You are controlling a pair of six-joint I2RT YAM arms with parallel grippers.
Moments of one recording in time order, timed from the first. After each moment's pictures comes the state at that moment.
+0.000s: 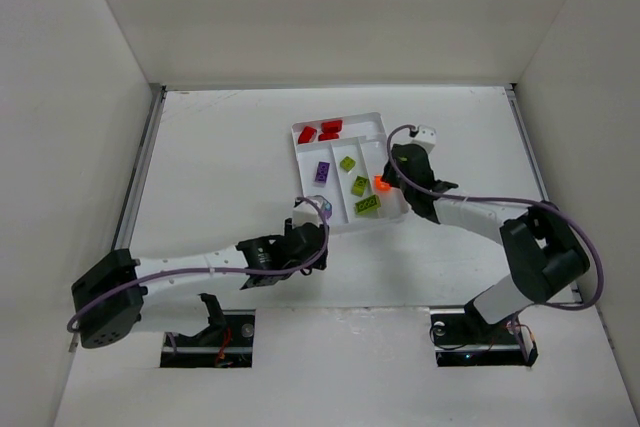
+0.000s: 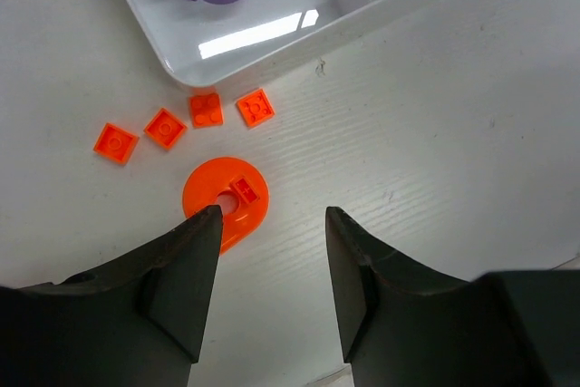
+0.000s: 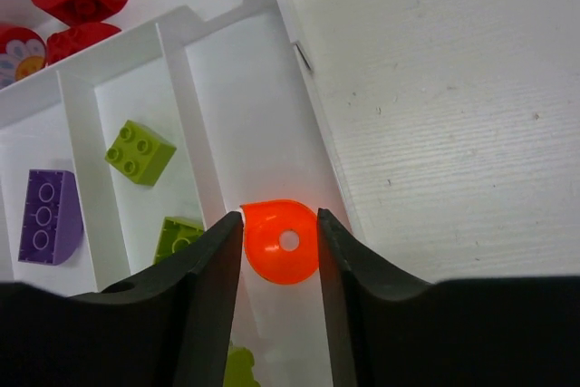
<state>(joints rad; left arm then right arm) -1.12 1.16 0.57 -0.22 -0.43 -0.72 0.52 1.54 0.80 0.19 0.43 0.55</state>
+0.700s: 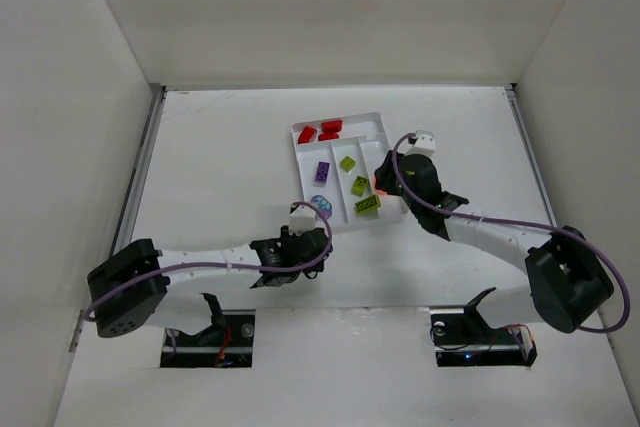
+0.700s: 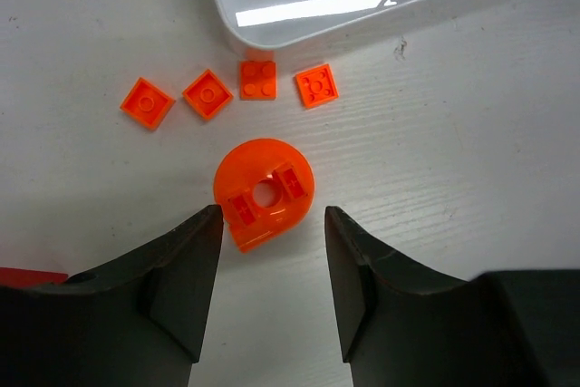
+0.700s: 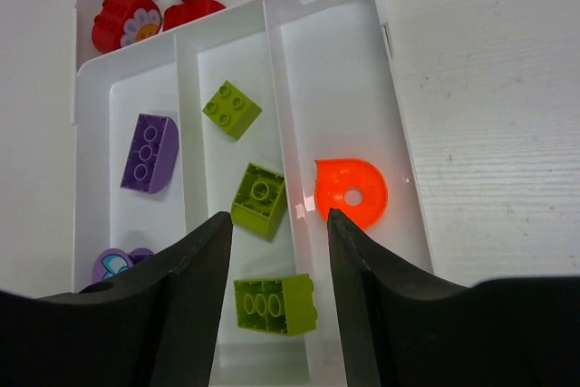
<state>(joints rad) -1.14 1.28 0.57 -0.27 -0.50 -0.86 0.60 1.36 0.71 0.21 0.36 0.54</state>
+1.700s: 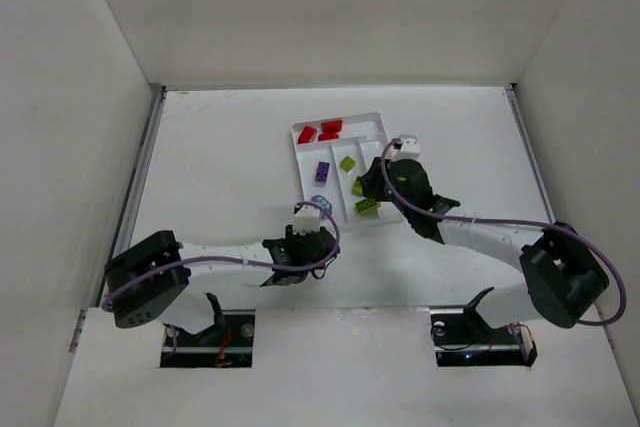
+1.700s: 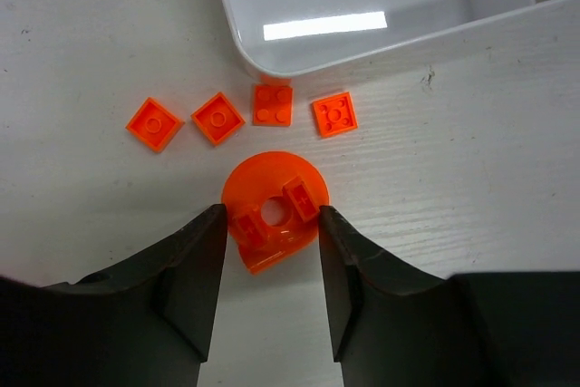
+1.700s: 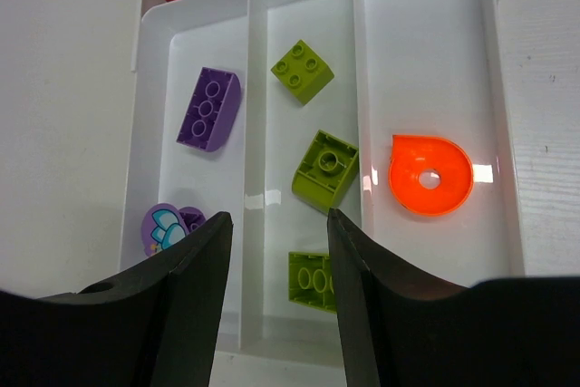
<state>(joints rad) -1.14 1.38 0.59 -0.24 -0.58 -0.90 0.66 1.39 0.71 0.26 0.28 0.54</state>
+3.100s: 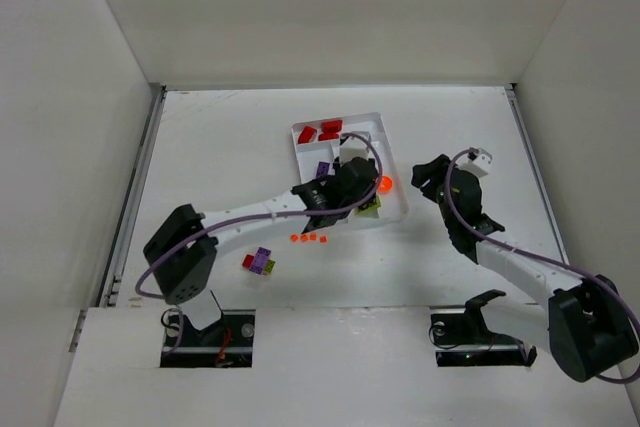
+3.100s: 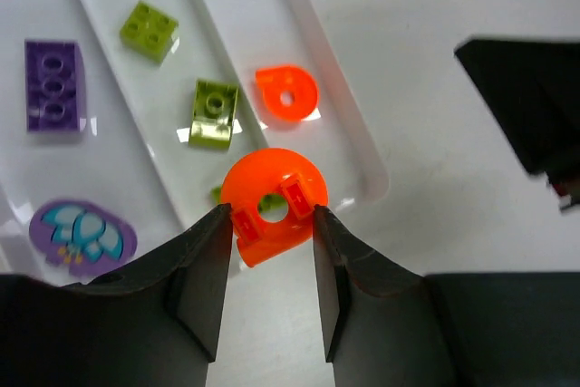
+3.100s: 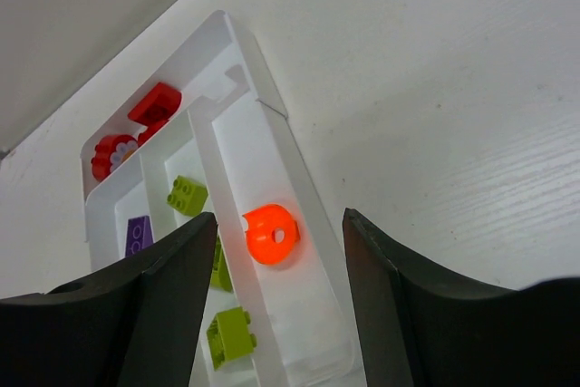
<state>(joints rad) -1.04 1.59 1.14 -0.16 -0.48 -0.65 0.38 1.10 0.47 0.33 0.37 0.74</state>
